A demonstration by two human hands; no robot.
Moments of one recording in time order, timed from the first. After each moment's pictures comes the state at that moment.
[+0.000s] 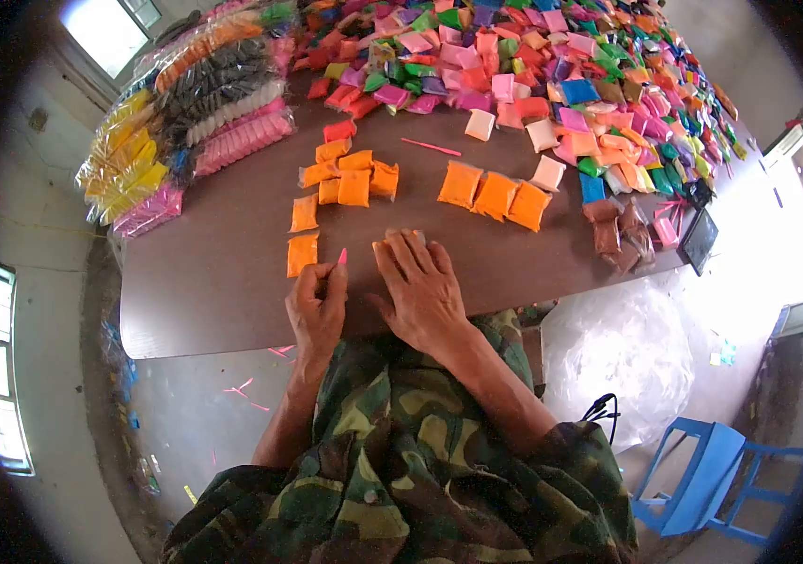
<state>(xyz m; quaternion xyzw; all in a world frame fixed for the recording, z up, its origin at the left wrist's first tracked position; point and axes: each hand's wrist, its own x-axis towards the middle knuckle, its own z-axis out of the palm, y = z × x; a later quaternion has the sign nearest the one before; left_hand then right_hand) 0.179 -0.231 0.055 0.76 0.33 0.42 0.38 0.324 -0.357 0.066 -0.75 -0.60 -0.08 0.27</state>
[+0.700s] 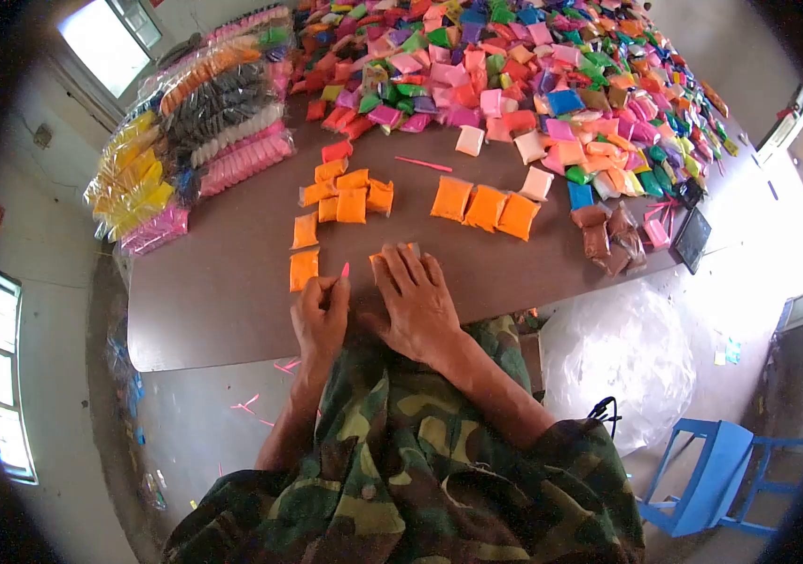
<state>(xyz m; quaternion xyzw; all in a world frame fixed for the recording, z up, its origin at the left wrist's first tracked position) 0.184 -0.227 0.054 0.77 0.32 0.41 0.36 0.323 -0.356 0.063 -0.75 -0.60 -0.06 0.27</state>
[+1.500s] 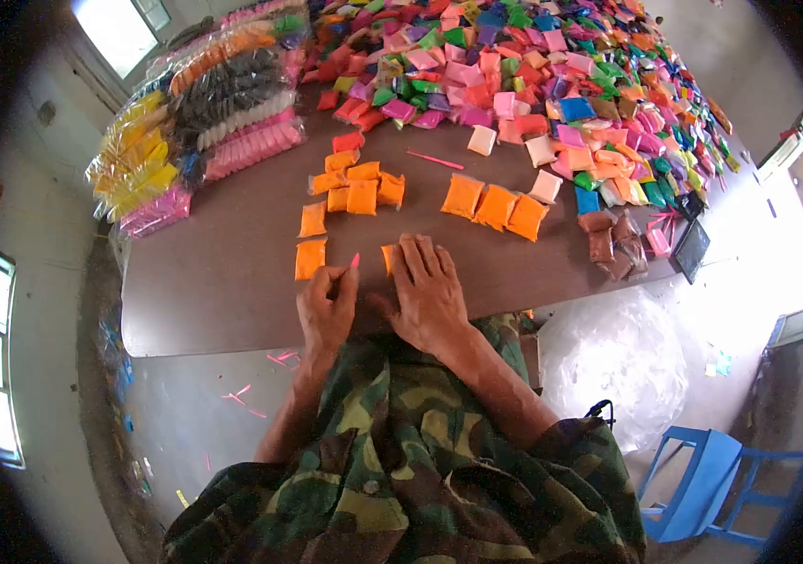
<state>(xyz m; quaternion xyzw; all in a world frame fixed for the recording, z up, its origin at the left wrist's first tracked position) 0.182 -0.228 0.054 0.77 0.30 0.43 0.36 0.325 -0.353 0.059 -0.76 -0.59 -0.08 0.24</state>
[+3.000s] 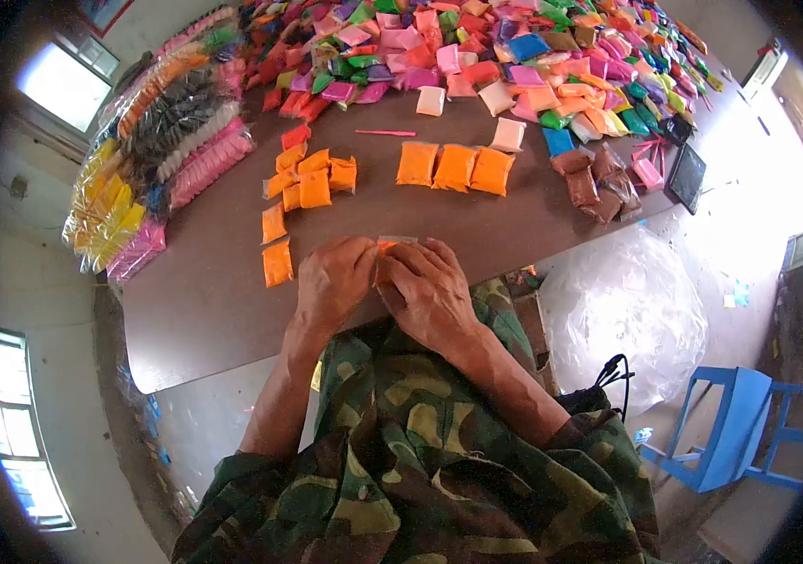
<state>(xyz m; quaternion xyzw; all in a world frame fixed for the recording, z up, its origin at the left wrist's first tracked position) 0.238 -0.231 0.086 0.95 0.16 0.20 0.18 0.332 -0.394 0.062 -0.72 -0.54 -0.10 0.42</state>
